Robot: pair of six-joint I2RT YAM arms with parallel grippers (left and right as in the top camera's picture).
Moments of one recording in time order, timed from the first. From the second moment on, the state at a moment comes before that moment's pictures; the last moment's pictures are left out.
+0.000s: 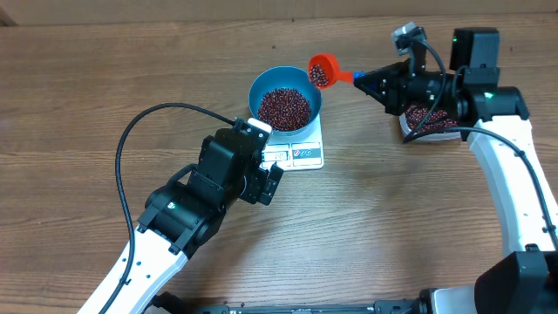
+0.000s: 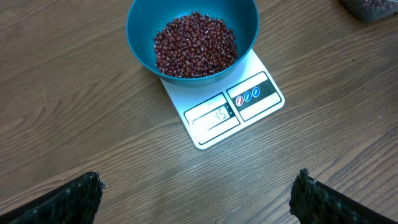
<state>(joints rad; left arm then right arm) -0.58 1.14 1.03 -0.71 -0.15 -0.07 0.02 1.58 1.40 -0.59 -0.89 -0.16</state>
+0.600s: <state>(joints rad) -0.58 1.14 1.03 -0.71 -0.15 -0.07 0.13 1.59 1.40 -0.48 -0.73 -0.17</state>
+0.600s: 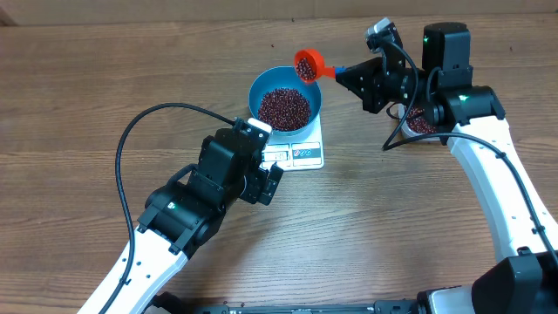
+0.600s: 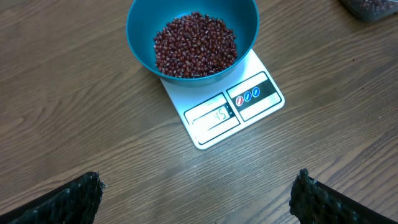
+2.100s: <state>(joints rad) -0.58 1.14 1.03 -0.71 -0.15 -0.07 0.20 1.79 1.40 -0.48 -0.61 -0.58</state>
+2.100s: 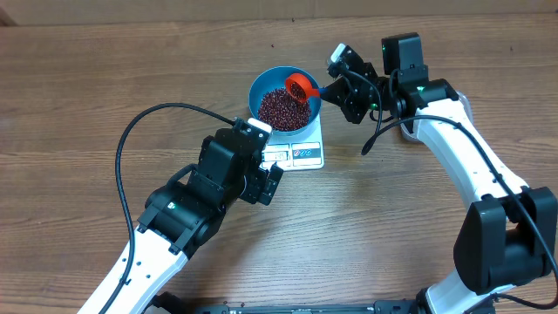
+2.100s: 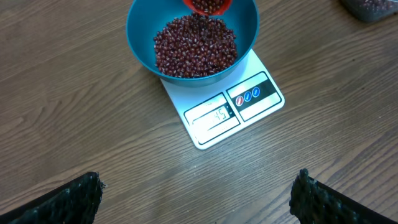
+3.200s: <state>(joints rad) -0.58 1.14 1.03 -0.71 -0.15 -0.07 0.20 1.79 1.40 -0.45 -0.61 -0.61</state>
